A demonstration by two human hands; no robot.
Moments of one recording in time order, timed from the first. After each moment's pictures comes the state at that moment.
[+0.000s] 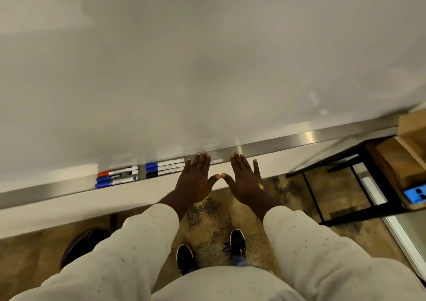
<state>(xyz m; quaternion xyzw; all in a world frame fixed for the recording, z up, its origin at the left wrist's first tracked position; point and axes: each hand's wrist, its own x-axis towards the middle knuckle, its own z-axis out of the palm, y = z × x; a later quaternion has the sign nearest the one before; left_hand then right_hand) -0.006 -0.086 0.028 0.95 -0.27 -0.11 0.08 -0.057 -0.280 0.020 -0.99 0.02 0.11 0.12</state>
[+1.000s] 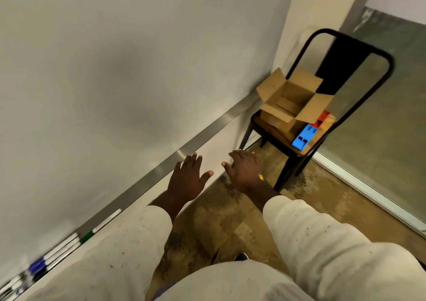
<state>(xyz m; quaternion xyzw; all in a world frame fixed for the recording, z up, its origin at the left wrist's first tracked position) -0.050 -0.400 0.065 0.88 -0.45 -0.12 0.05 -0.185 -0.563 0.054 -0.93 0.31 -0.05 0.17</state>
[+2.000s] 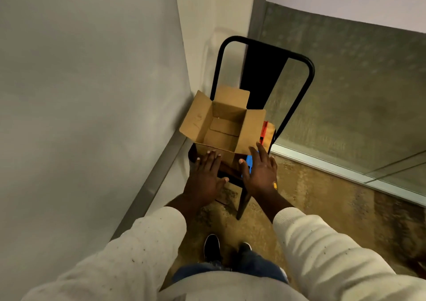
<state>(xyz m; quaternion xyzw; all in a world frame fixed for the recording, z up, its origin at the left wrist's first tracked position) -0.057 -0.752 0.026 0.71 -0.69 -0.14 0.08 -0.241 -0.830 0.034 -0.78 0.58 -0.14 0.18</state>
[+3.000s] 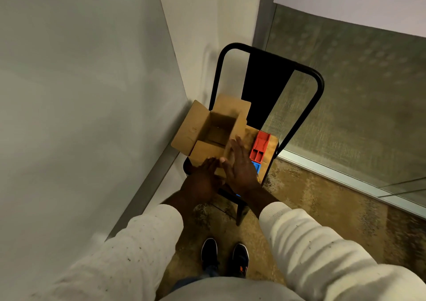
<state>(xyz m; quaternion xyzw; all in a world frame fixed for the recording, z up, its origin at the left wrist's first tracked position) -0.051 -0.832 0.020 0.69 -0.67 -0.25 0.08 -0.198 -0.909 0.041 -0.81 0.44 -0.23 0.31</state>
